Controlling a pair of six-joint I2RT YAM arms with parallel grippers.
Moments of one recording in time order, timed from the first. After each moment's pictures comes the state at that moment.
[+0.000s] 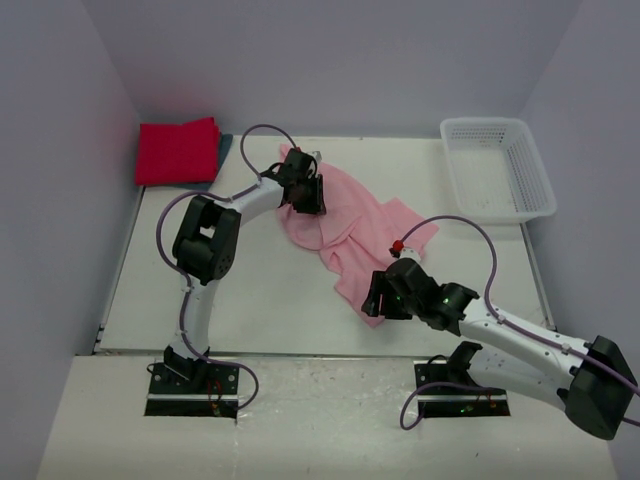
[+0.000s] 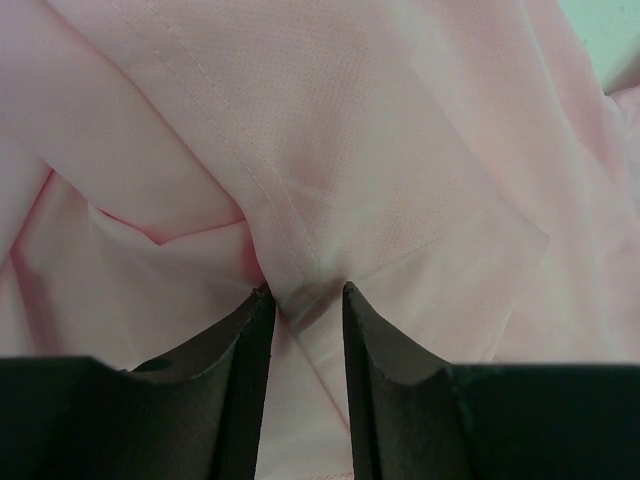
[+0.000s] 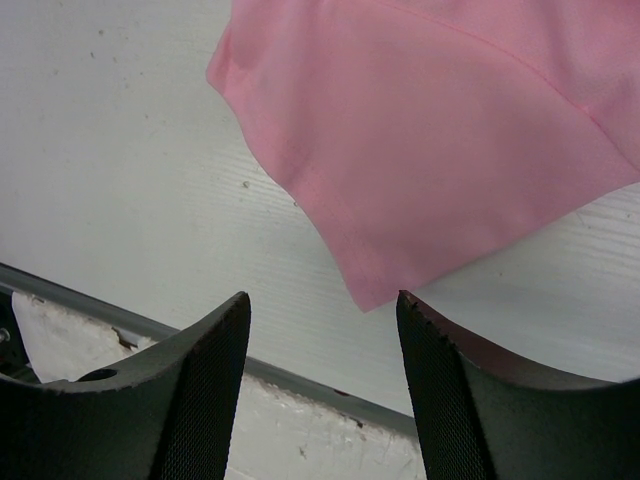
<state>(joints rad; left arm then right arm) -0.47 2.20 1.66 -0.36 0.17 -0.44 0.84 0.96 0.54 -0.49 0.10 0.86</state>
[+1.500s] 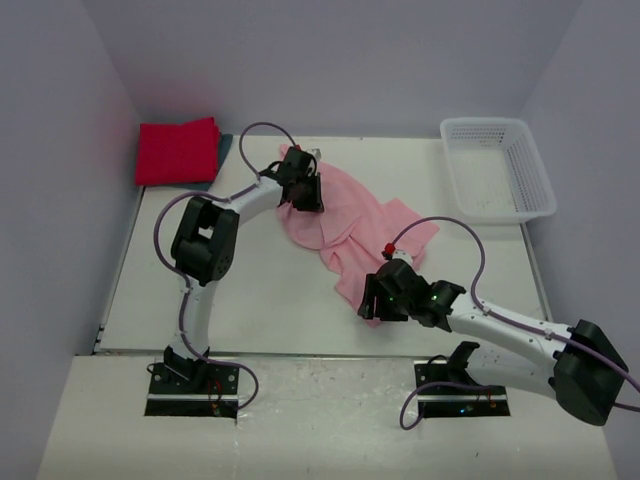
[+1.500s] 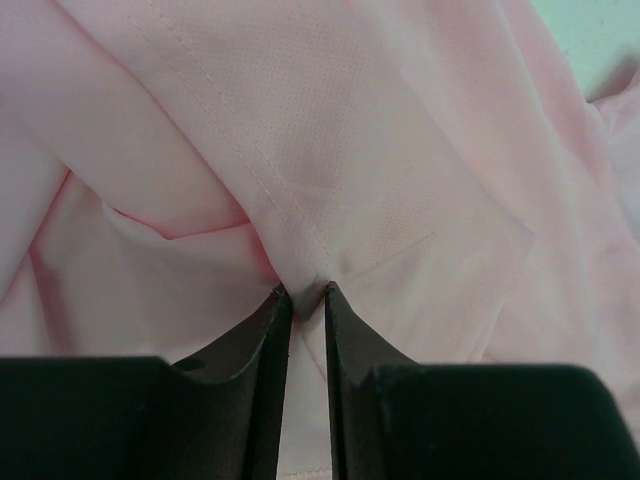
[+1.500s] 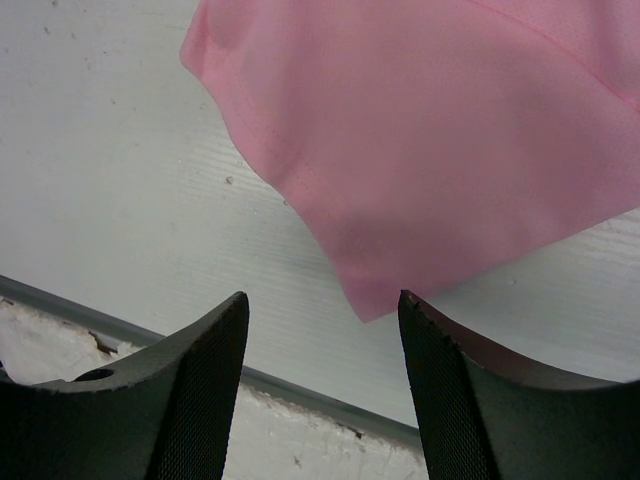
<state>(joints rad) -0.47 2.19 1.66 -0.36 0.16 -0.44 0.86 1.06 0.54 -0.45 0.09 0.86</state>
